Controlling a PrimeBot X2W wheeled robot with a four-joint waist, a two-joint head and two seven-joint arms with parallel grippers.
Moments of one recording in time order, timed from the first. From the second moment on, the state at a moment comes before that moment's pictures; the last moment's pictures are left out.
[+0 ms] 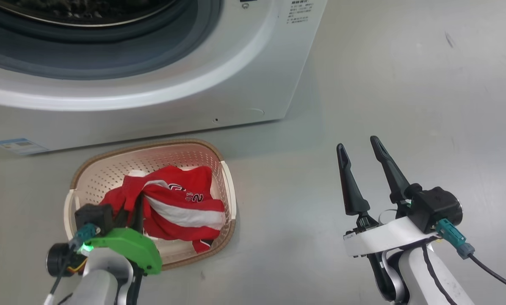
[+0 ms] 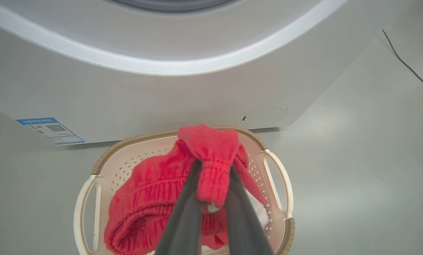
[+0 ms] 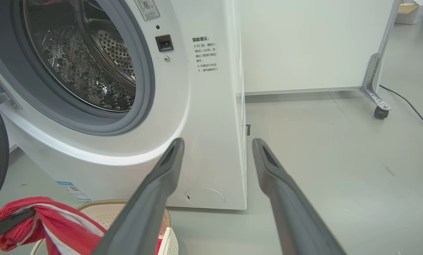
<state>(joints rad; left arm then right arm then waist) -0.20 0.07 -0.24 0.39 -0.43 0.00 -0.09 -0.12 -0.05 0.33 0.04 0.31 0.03 -0.26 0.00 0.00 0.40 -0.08</state>
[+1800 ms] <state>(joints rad) -0.59 0.11 -0.24 0.86 -0.41 -0.09 -0.25 -0.32 -0.05 0.32 0.08 0.33 0.00 -0.26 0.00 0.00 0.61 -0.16</state>
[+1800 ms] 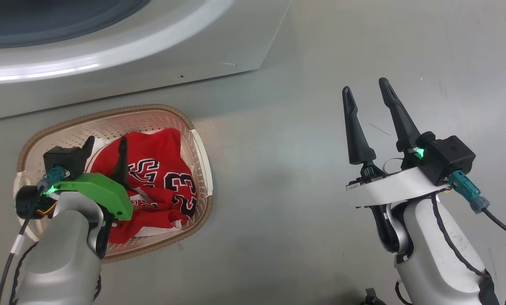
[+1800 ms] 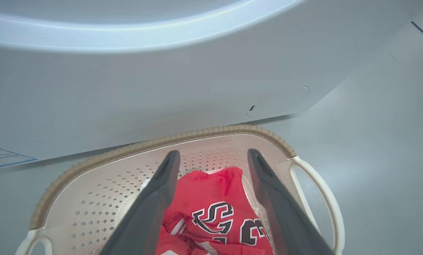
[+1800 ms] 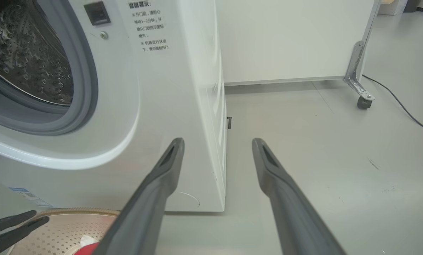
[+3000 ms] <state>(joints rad) -0.30 0.07 -0.12 0.36 -0.34 -0.07 -0.26 -0.12 -0.05 0.20 0.17 0.28 0.03 -0.26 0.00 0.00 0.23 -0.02</state>
